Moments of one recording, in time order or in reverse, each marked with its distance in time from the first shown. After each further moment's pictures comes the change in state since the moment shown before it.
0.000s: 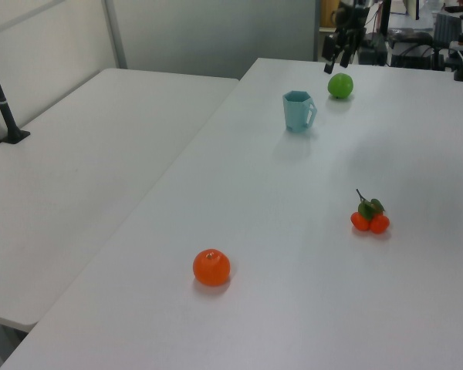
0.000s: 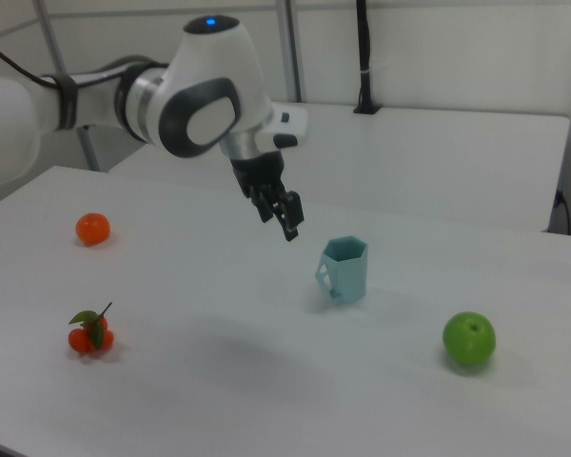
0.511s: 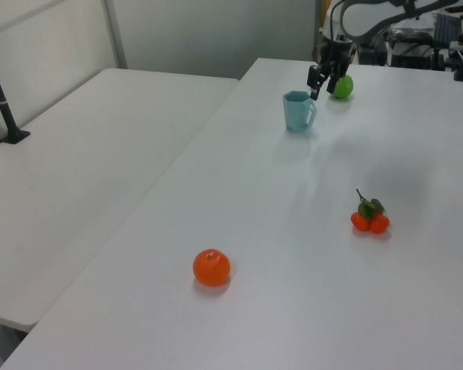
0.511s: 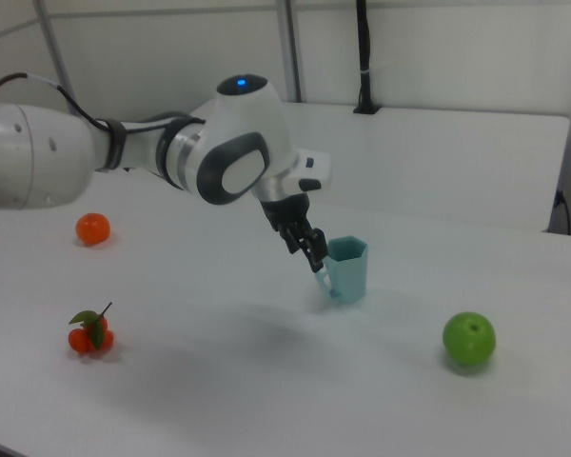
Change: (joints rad) arm -0.008 0.155 -0.003 0.000 0.000 0.172 0.026
